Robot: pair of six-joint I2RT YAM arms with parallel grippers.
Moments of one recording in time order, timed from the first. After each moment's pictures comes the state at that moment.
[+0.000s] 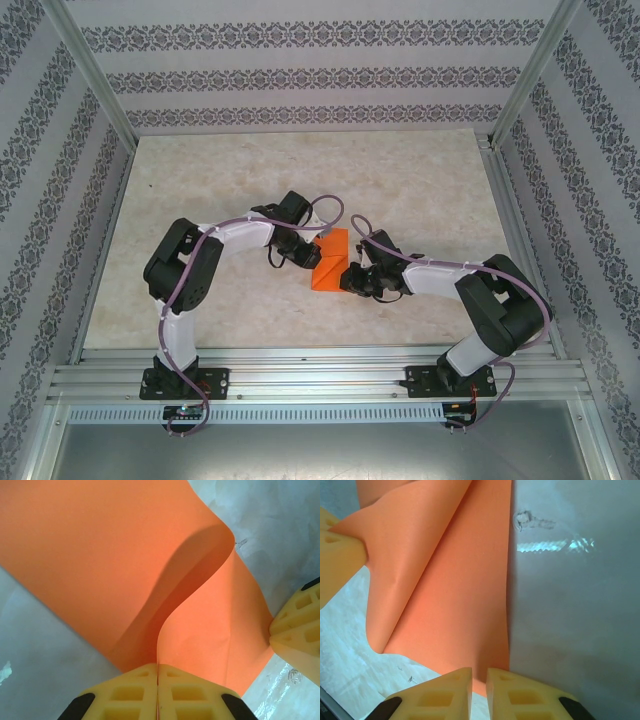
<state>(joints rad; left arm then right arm) -0.59 1.97 1.27 -0.52 0.46 0.01 0.58 1.57 0.63 -0.10 -0.39 0.76</state>
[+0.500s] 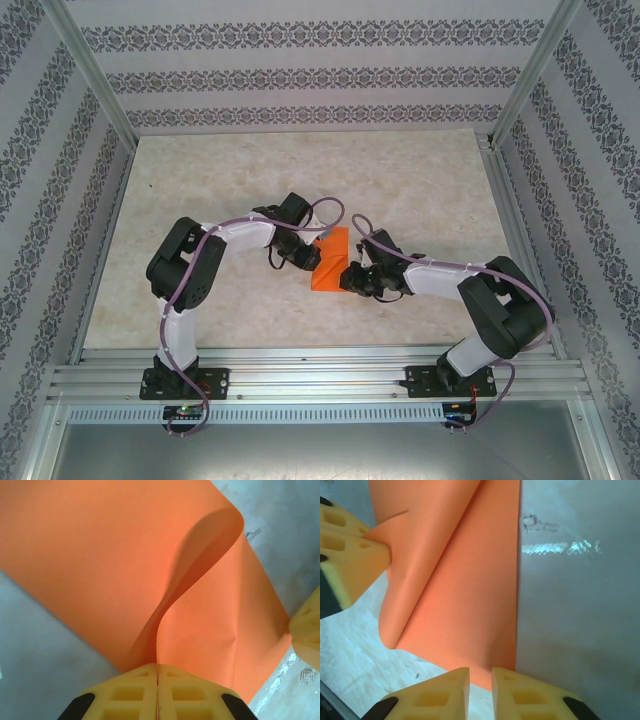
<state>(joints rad) -0.59 1.99 1.27 -0.53 0.46 0.02 0.58 1.54 0.63 -0.11 -0.39 0.77</state>
